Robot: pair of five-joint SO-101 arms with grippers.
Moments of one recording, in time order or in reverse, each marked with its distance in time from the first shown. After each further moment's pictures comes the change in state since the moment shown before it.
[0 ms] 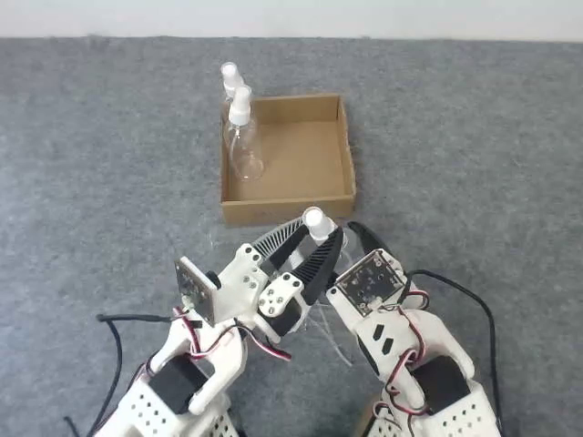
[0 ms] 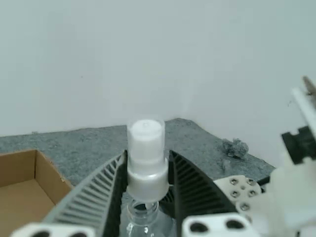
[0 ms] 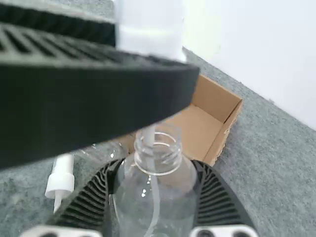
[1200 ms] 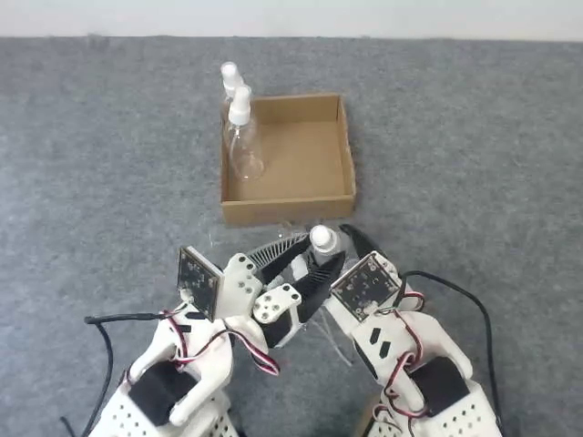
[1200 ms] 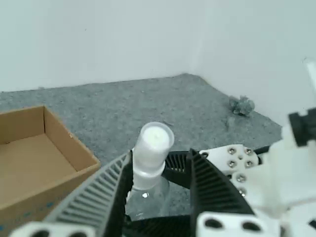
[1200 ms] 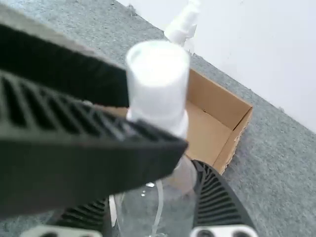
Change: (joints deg) left arm 0.3 0.0 -11.3 22.3 -0.1; right arm -2.5 0.0 -0.1 0.0 0.0
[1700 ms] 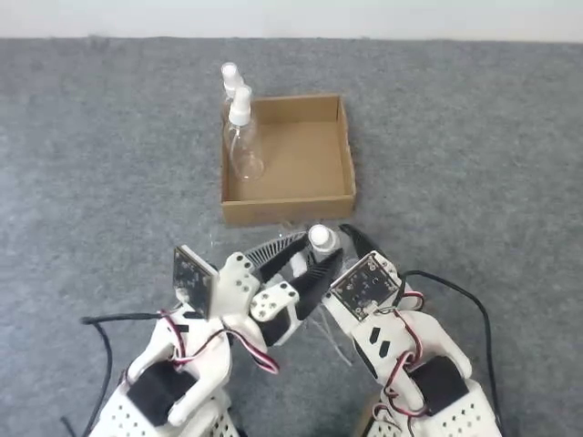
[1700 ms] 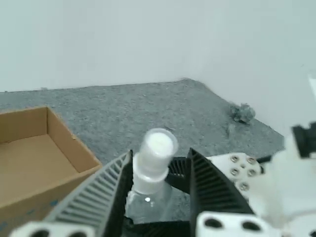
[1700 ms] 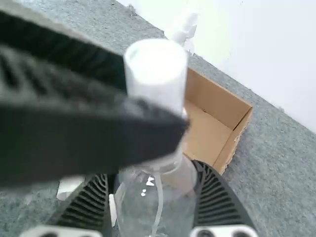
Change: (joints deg) left arm -1.8 0.0 -0.5 0.0 2.4; right arm 0.0 0.0 0.0 0.0 0.0
